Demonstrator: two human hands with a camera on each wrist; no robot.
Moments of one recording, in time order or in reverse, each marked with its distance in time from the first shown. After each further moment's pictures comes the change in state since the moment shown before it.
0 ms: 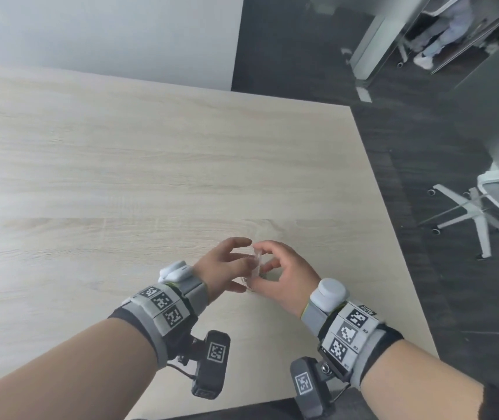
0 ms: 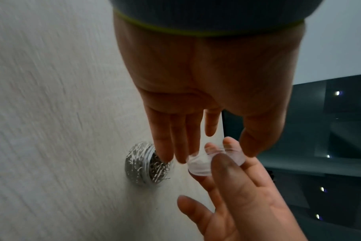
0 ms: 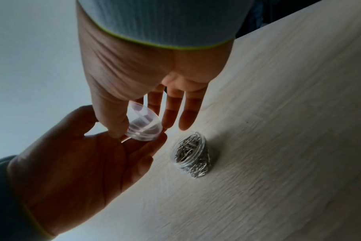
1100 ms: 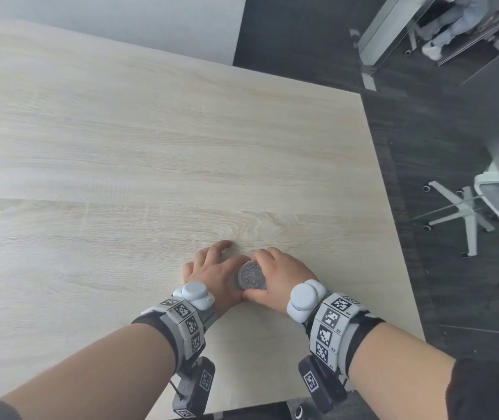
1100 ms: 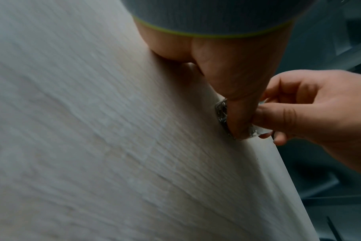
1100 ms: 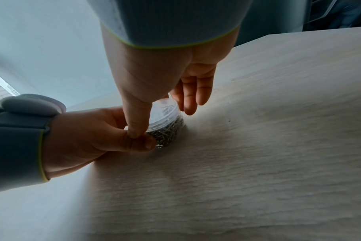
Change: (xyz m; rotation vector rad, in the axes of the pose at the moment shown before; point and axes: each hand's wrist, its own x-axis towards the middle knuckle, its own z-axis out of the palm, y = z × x) left_hand 0.025 -0.059 0.003 1.085 0.187 0.121; right_hand 0.034 0.027 0.013 -0.771 -0.298 0.002
